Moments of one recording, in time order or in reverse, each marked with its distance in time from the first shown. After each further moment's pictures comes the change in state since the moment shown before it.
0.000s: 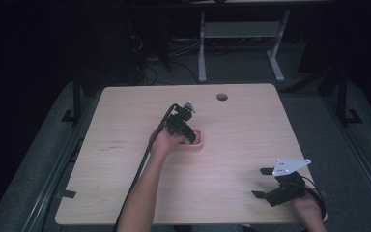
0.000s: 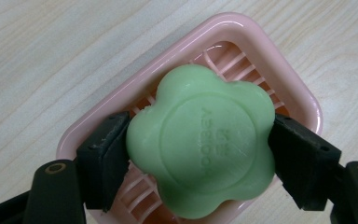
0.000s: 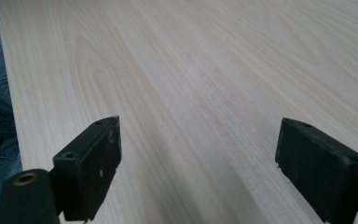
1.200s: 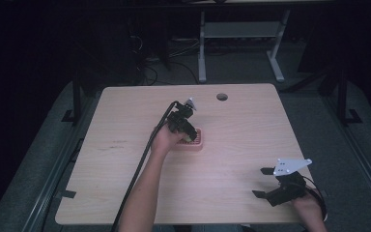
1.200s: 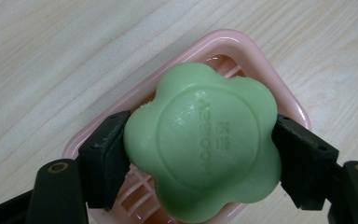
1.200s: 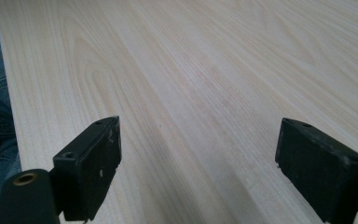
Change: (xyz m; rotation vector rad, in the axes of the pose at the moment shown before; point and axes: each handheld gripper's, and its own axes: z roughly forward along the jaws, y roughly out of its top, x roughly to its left) left arm 0.001 0.009 -0.002 0.011 -0.015 0.003; right arm -0.001 -0.001 -0.002 -0.005 -0.004 -0.007
